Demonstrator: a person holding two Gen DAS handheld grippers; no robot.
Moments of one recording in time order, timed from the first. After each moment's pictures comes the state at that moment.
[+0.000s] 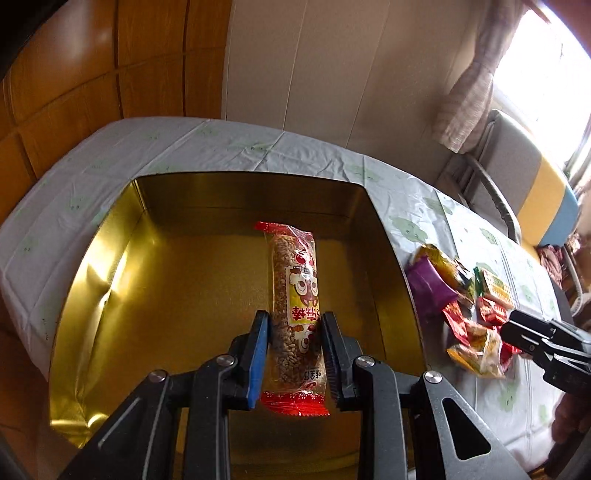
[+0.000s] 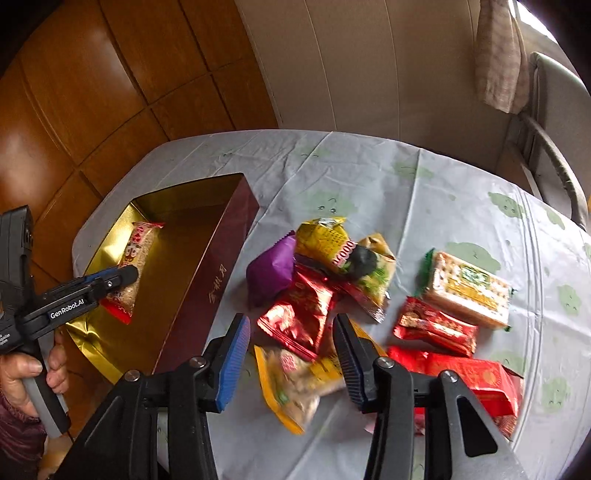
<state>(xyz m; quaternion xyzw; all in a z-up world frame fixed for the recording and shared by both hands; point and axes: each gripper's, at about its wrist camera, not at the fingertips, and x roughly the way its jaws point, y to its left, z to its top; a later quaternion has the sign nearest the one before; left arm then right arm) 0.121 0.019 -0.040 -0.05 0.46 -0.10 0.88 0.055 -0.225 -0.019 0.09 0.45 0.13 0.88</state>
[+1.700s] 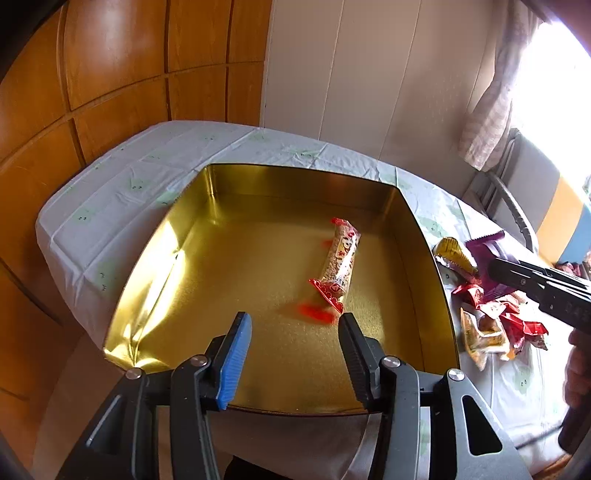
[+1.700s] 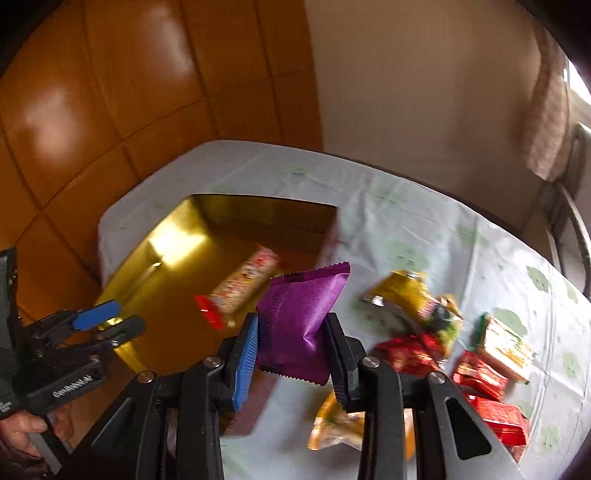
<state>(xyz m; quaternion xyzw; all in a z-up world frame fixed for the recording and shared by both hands) 0.048 0.057 -0.026 -0.05 0.43 -0.03 0.90 0.042 -0.139 0.021 0.01 0.39 0.20 0.90</state>
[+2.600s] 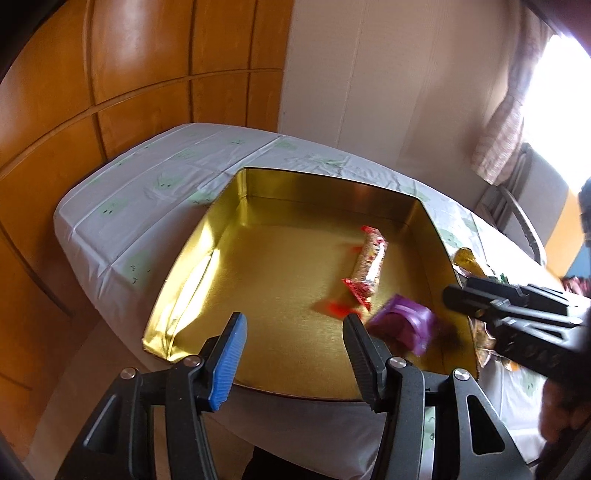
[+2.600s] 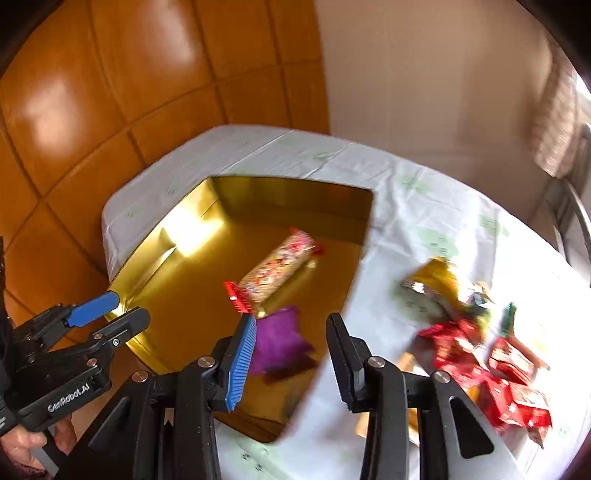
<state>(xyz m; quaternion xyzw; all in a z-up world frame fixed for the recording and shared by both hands) 0.033 0.082 -0.022 -0.06 0.41 -0.01 0.91 0.034 -0.114 0.010 0.01 0.41 0.19 0.89</state>
